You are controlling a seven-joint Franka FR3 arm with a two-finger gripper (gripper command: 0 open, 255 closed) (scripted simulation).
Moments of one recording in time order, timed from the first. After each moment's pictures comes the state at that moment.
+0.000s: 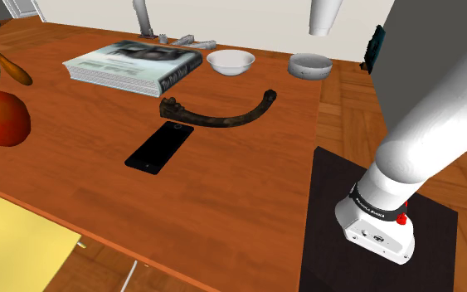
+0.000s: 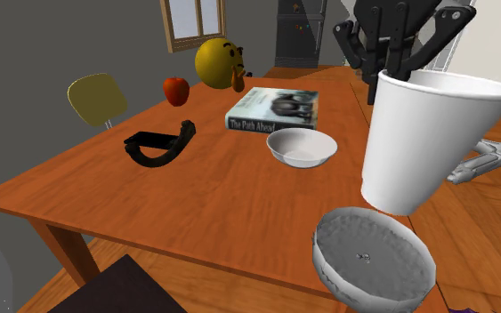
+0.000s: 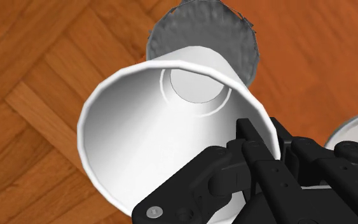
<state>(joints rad) -0.21 -0.13 -0.31 -1.51 -0.13 1.50 -0.27</state>
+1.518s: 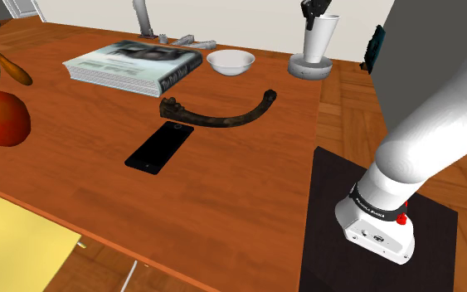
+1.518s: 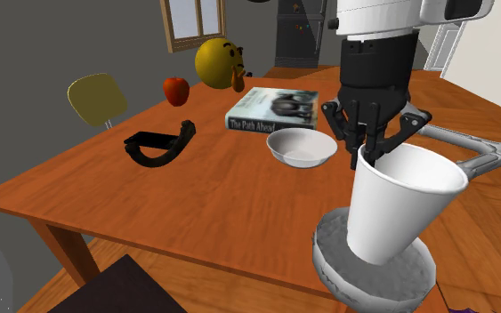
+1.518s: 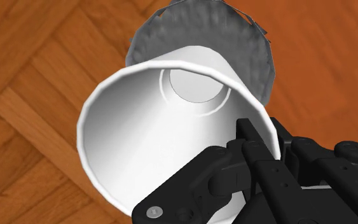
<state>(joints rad) -0.22 -0.21 -0.30 -1.86 -0.15 1.77 -0.23</state>
